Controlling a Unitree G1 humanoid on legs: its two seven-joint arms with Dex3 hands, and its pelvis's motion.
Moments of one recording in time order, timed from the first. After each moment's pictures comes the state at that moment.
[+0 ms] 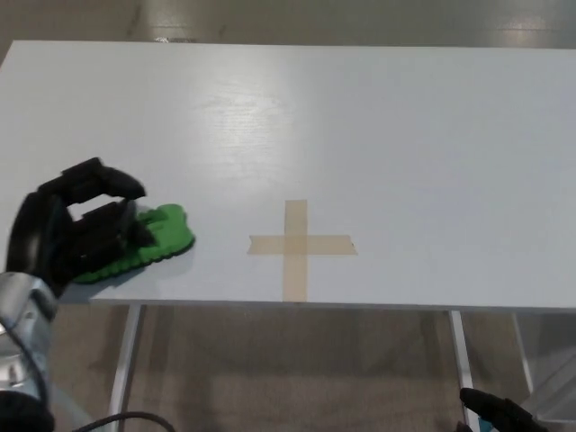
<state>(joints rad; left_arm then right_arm) -0.52 0.34 0.32 0.87 -0.21 -0.29 -0.43 -0.12 -0.07 -0.16 1.04 0.02 -0.38 -0.08</state>
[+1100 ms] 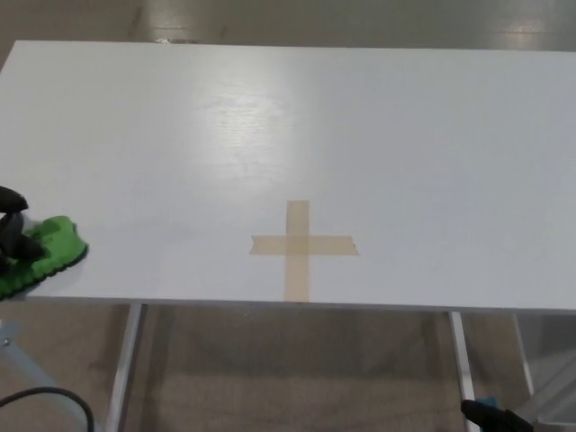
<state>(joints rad) -0.59 0.56 0.39 1.19 -0.25 -0.37 -0.50 -0.12 -0.08 -0.17 1.09 0.01 -0.40 -0.08</state>
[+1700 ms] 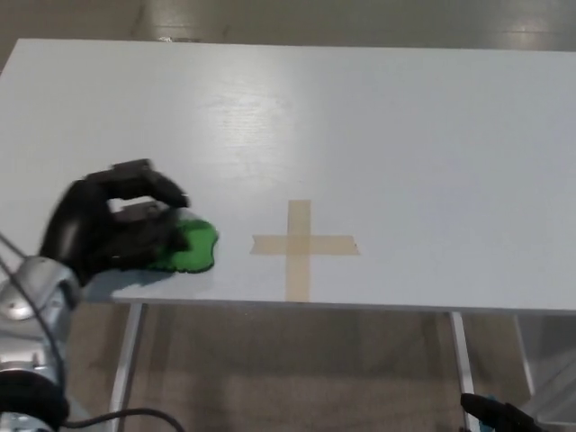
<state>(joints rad) -0.60 0.32 0.13 0.95 -0.16 -0.41 -0.48 -0.13 -0.08 -0.16 1.07 0.01 -0.40 -0.08</state>
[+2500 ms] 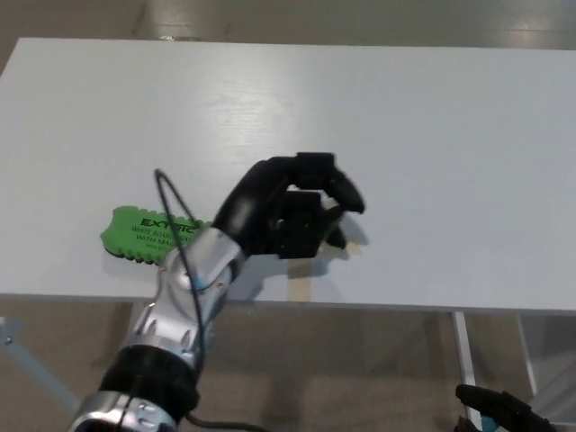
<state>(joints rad) -0.68 0.04 -0.11 0.80 0.03 -0.30 -0.28 -0.15 -0.09 -0.16 1.07 0.01 -0.38 -0.06</state>
